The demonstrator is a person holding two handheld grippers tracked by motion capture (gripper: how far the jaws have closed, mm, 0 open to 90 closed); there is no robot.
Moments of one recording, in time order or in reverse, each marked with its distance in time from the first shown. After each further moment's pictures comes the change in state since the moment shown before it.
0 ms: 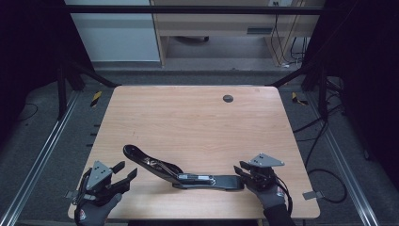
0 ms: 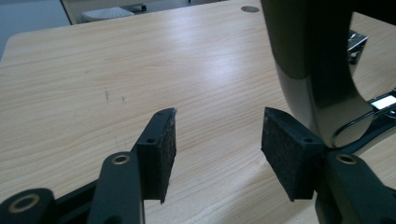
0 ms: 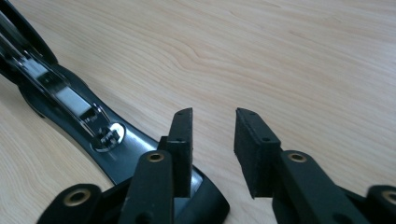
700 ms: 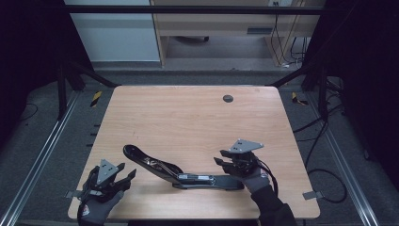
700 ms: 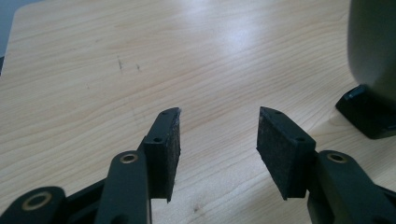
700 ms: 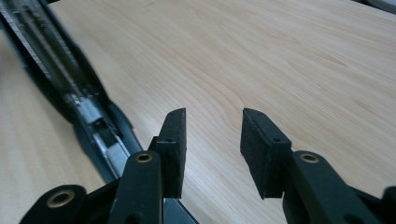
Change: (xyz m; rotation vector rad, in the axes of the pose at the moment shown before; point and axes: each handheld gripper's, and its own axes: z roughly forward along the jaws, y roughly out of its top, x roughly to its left) left arm 0.011 -0.013 0.021 0.124 0.068 0.056; right arm 0.017 0.052 0.030 -0.021 0.166 -0.137
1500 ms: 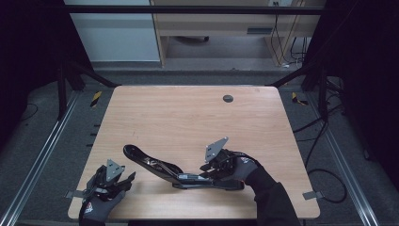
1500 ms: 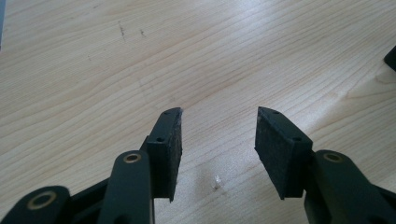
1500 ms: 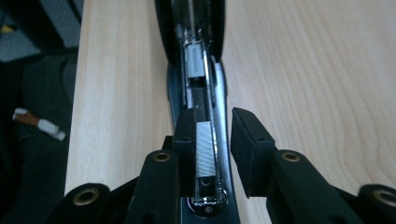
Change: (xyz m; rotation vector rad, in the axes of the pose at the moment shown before) left arm 0.003 -0.009 0.019 0.150 0.047 0.077; right arm 0.019 0.031 0.047 0.286 0.448 -0.410
